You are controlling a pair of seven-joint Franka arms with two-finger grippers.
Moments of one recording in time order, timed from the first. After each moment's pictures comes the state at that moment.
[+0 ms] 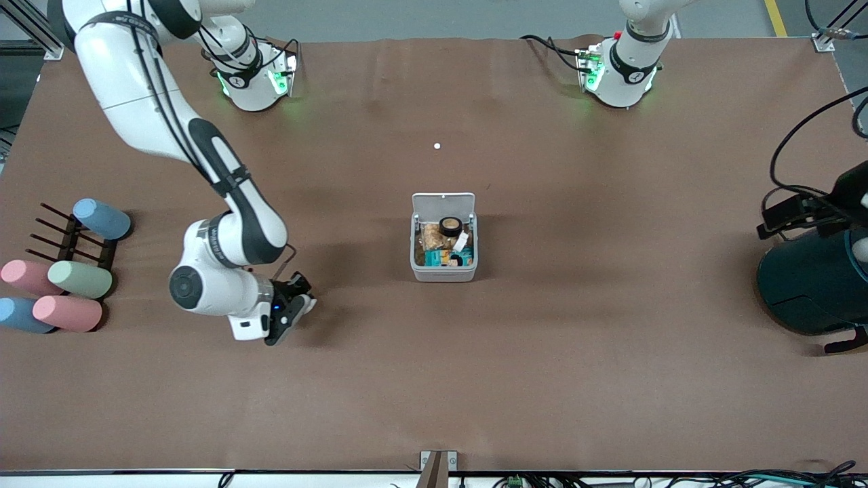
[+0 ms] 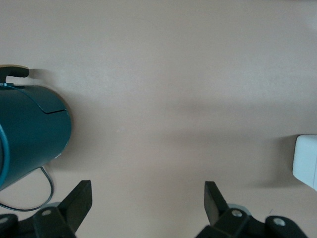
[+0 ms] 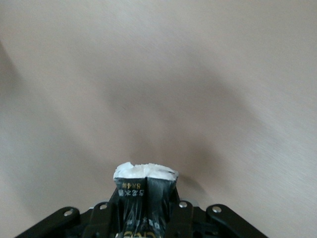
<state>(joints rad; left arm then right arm) 0.48 0.21 -0.52 -1.37 0.06 1.59 -0.03 0.14 0.73 0.17 -1.61 0.21 2.25 -0.70</state>
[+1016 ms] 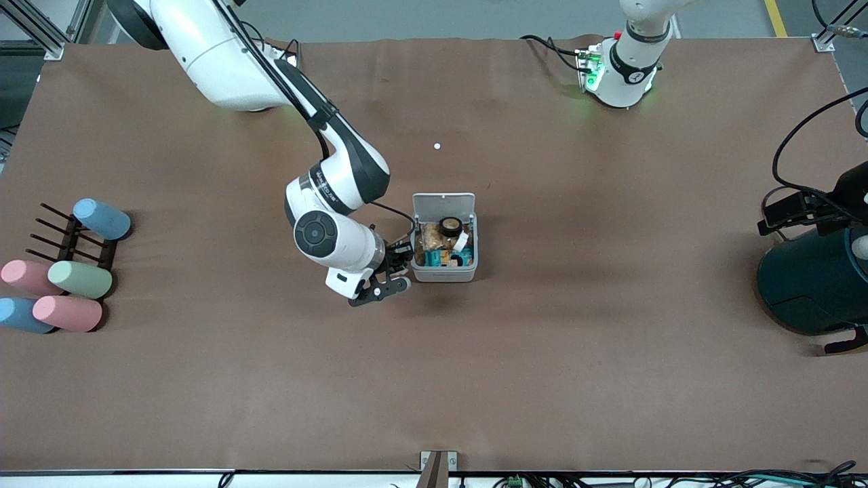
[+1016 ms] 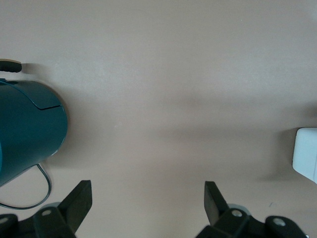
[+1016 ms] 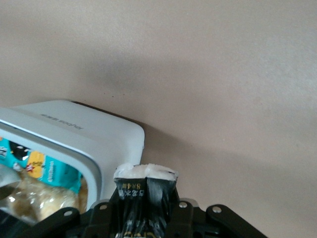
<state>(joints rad) 0.47 0.22 -0.52 -1.39 0.05 1.59 -0.04 0.43 0.70 0.17 -1.45 0.22 2.10 0.20</state>
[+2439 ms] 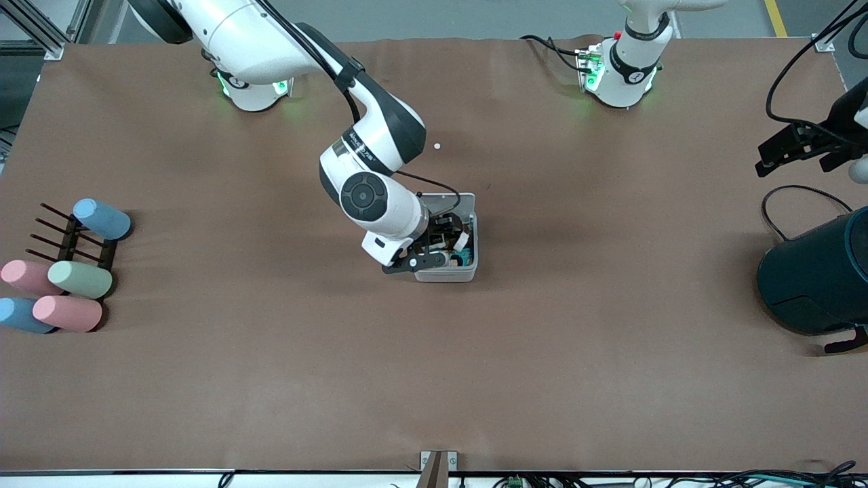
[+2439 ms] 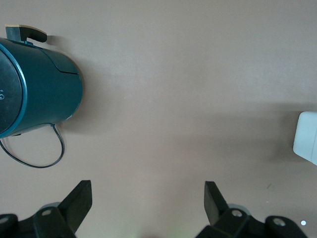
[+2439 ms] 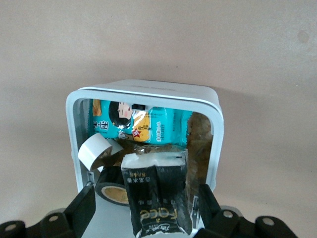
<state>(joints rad) -0.05 -0.03 0.00 -1.54 0.02 1.51 -0.09 0.52 0.69 0.21 -1.36 0.22 2.04 0.50</state>
